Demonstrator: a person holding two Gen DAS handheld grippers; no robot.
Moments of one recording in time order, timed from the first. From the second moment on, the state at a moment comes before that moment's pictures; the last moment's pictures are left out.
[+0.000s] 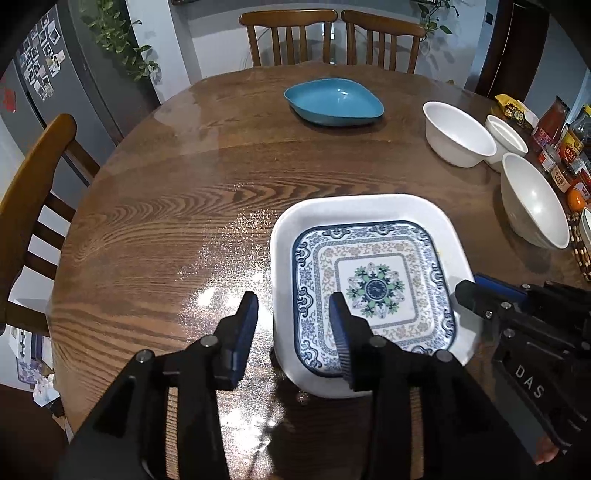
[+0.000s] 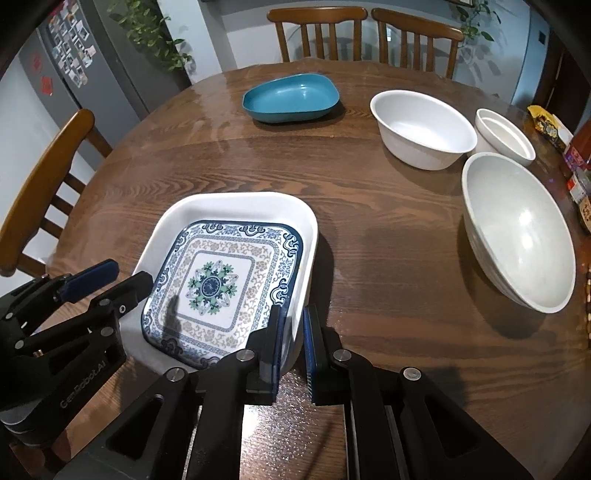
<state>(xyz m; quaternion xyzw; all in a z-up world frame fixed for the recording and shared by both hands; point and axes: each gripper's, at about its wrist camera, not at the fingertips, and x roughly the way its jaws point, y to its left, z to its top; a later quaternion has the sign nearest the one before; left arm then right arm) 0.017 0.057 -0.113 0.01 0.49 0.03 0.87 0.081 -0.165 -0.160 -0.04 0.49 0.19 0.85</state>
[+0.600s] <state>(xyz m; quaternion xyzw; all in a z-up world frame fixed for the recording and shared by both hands) 0.007 0.042 -0.061 0.01 0.46 0.03 0.89 0.069 -0.198 -0.104 -0.01 0.43 0.20 0.88</state>
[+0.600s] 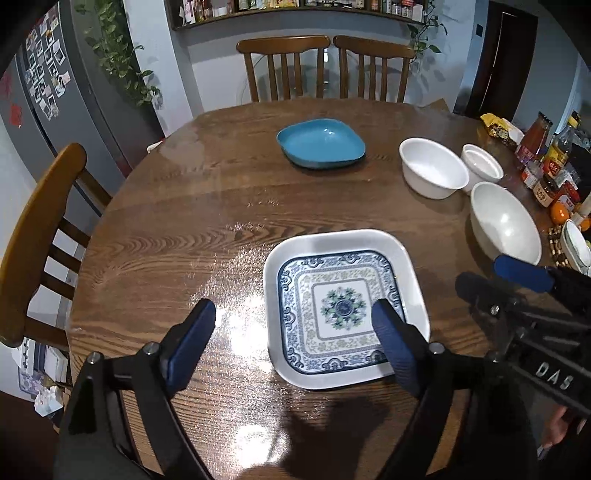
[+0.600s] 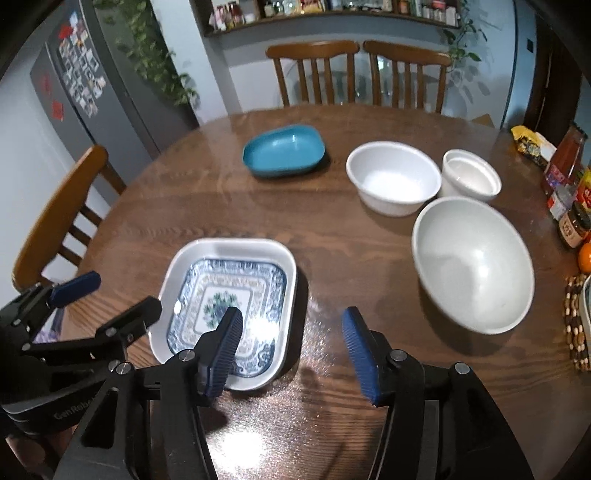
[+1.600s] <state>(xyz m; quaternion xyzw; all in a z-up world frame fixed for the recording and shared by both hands) 0.069 0.035 0.040 -0.02 0.39 0.09 0.91 0.133 -0.225 0.011 -0.05 0.35 0.20 0.91</state>
